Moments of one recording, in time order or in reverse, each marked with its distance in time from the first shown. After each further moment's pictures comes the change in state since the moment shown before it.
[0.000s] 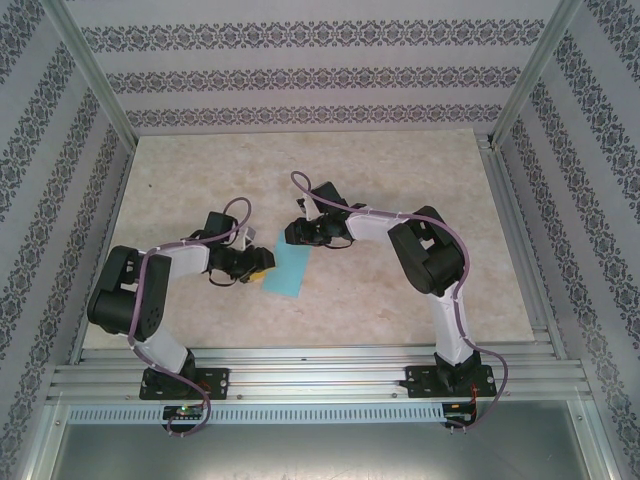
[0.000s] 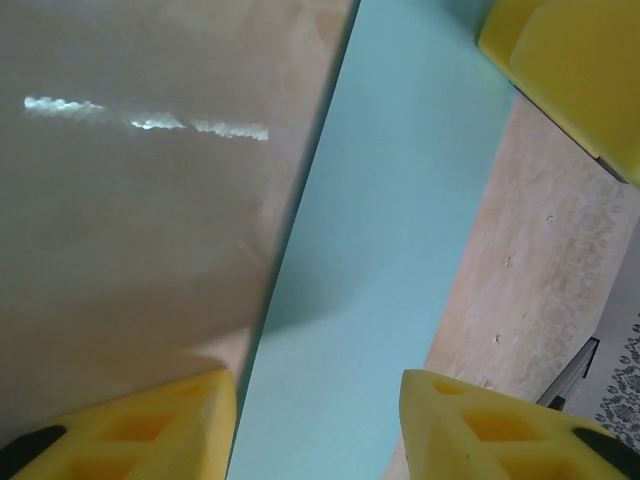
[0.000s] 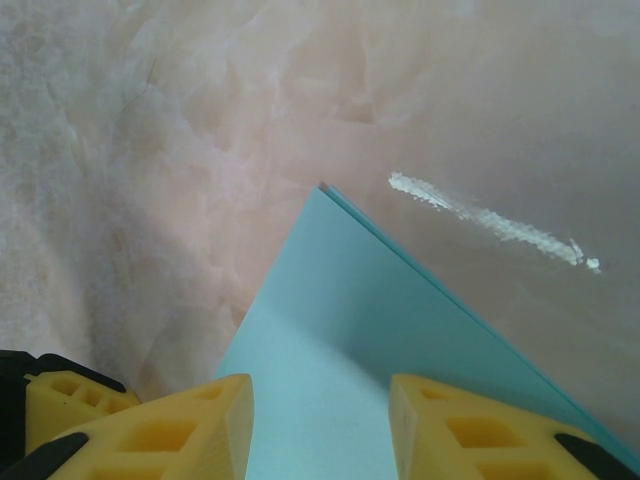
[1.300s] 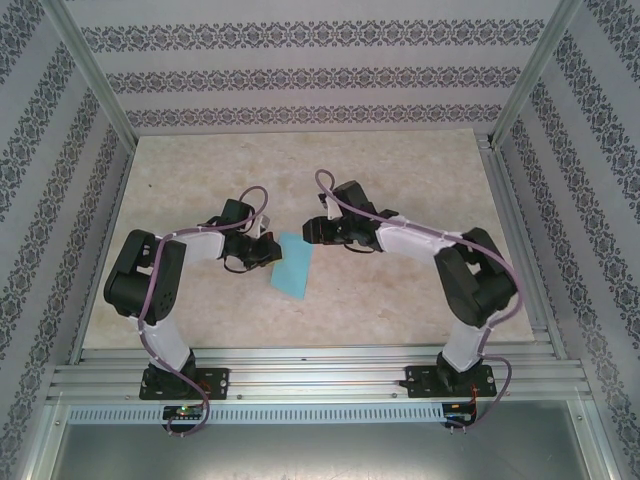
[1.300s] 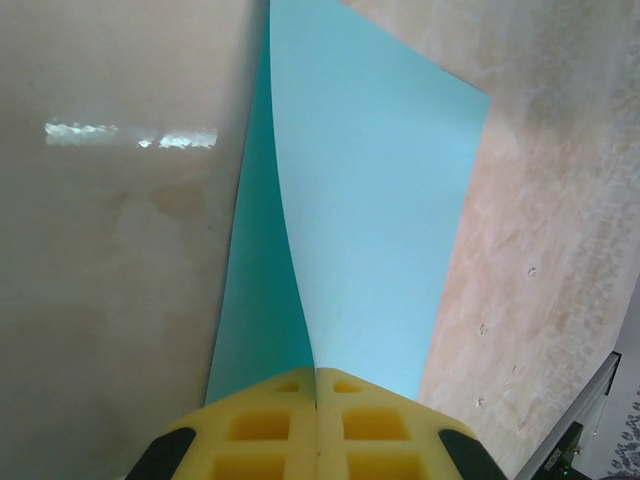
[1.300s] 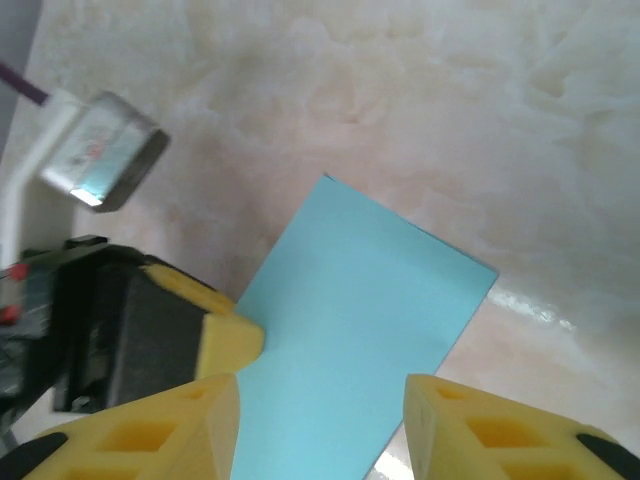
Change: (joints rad) left arm -0.075 0.120 0.160 -0.004 -0.055 -0.019; right arm -0.008 -0.403 -0.291 0.006 0.140 -0.037
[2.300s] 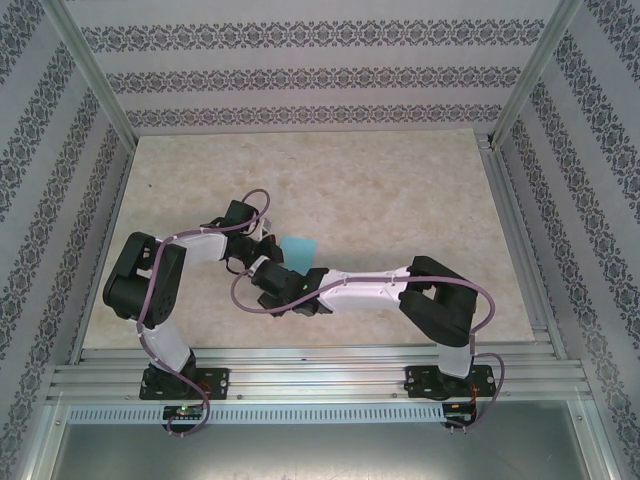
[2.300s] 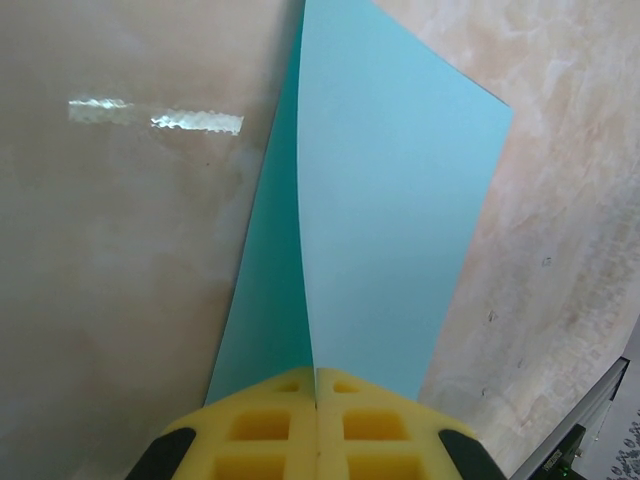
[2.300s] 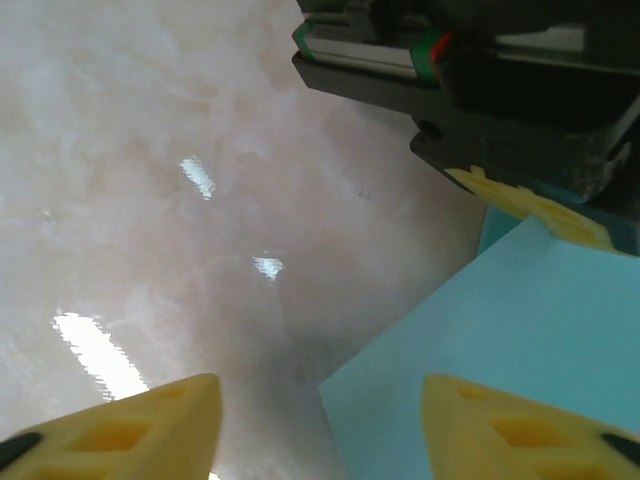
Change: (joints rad) left arm -0.030 -0.019 0.003 -0.056 -0.037 -0.038; right arm 0.563 0.137 0.106 -0.177 0.592 -0.264
